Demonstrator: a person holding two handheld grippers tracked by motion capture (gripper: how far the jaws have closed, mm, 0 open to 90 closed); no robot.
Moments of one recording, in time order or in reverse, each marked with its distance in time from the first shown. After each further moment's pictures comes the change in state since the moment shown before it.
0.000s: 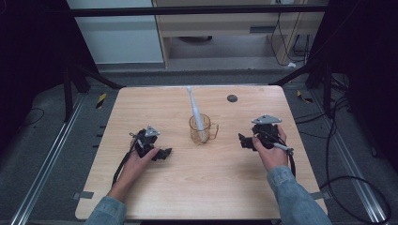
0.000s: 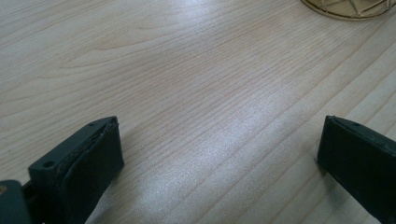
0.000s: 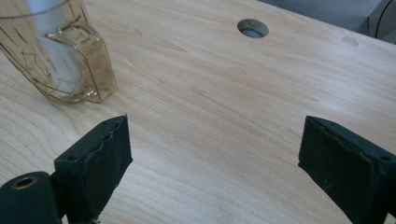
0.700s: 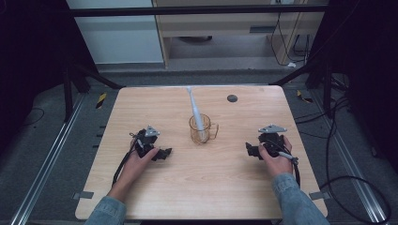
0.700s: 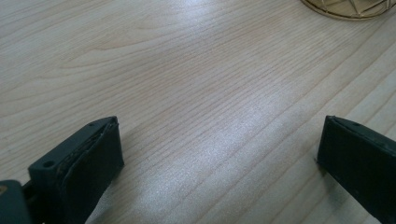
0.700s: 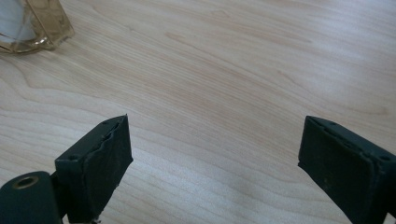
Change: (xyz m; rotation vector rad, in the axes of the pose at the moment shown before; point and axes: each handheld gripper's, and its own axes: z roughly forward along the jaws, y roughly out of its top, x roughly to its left) left arm 0.000 0.000 0.000 0.000 0.000 -0.001; right arm -0.016 -0.042 0.010 0.072 -0.033 0.044
